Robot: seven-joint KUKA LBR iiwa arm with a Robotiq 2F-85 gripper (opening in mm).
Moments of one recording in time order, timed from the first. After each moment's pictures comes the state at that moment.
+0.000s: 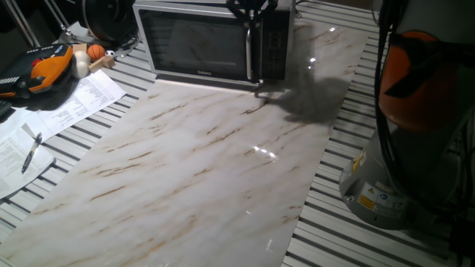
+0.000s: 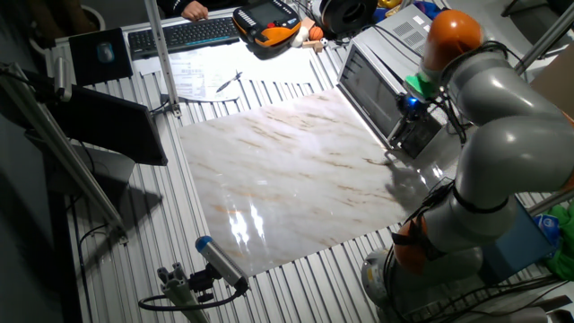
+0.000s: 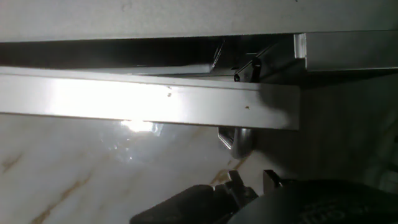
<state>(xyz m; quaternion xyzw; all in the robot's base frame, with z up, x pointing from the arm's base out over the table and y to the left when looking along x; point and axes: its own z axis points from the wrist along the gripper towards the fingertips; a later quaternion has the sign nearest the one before) 0.420 -0.164 0.267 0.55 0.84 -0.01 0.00</state>
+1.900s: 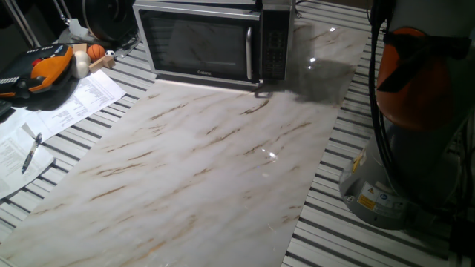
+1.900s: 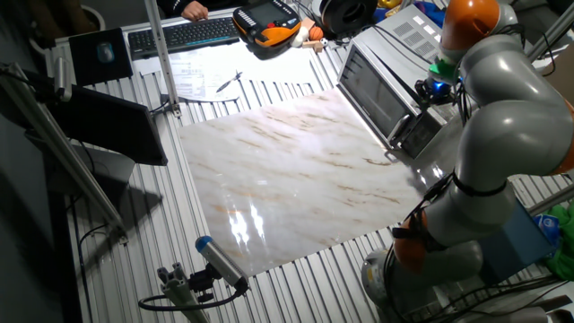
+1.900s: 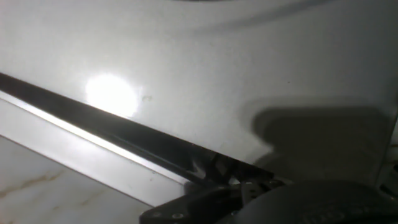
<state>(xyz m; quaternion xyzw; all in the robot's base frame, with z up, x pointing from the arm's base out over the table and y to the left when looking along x) 0.455 -0.236 0.283 0.42 0.90 -0.05 0.01</state>
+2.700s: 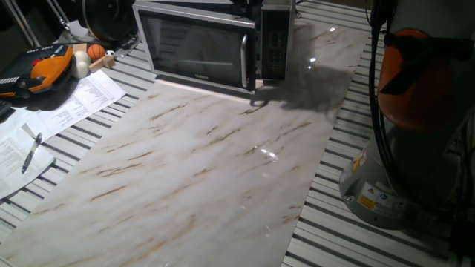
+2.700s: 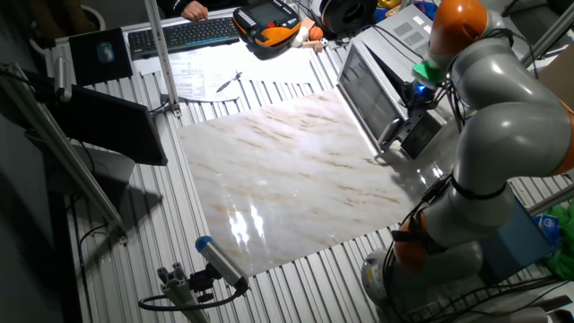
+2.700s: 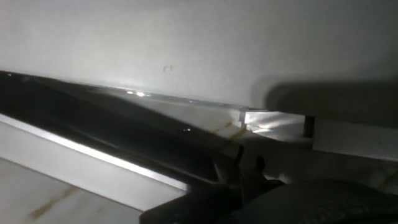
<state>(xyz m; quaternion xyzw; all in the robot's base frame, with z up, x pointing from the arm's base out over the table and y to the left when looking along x) 0.457 -0.183 0.267 0.54 0.84 -0.02 0.01</state>
